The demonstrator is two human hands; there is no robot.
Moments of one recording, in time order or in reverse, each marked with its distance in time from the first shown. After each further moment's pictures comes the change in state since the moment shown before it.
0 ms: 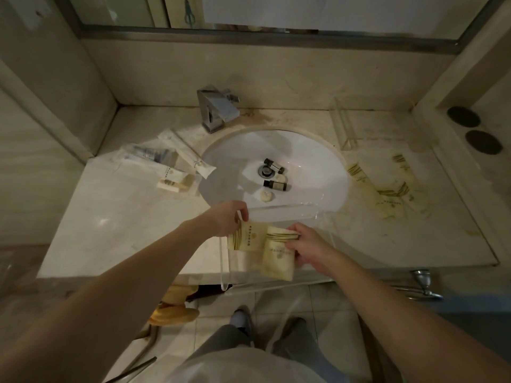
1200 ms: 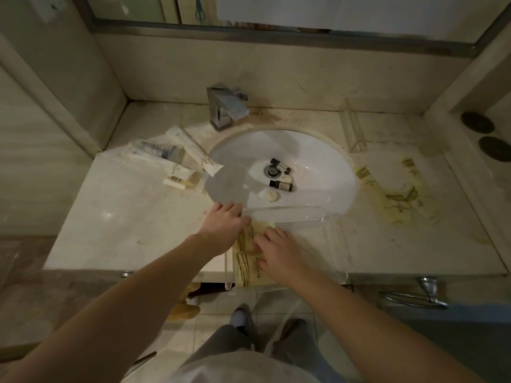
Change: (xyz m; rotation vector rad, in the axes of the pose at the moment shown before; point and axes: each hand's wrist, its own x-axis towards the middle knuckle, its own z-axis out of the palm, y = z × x) left_hand -0.019 -0.028 0.029 0.685 0.331 0.290; right_hand -0.001 0.002 0.066 -1.104 0.131 -0.700
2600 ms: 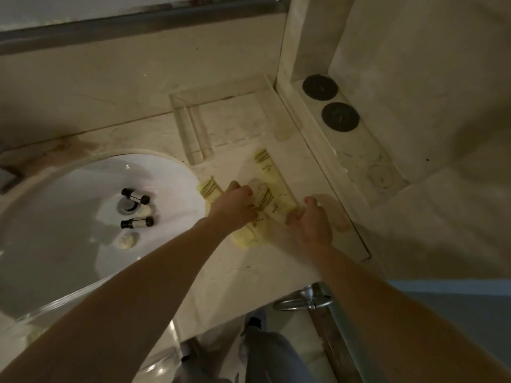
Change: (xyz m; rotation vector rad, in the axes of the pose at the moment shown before) left_hand 0.314 0.284 -0.035 -0.483 -0.288 -0.082; right_hand -0.105 0.367 -0.100 0.554 0.331 1.188
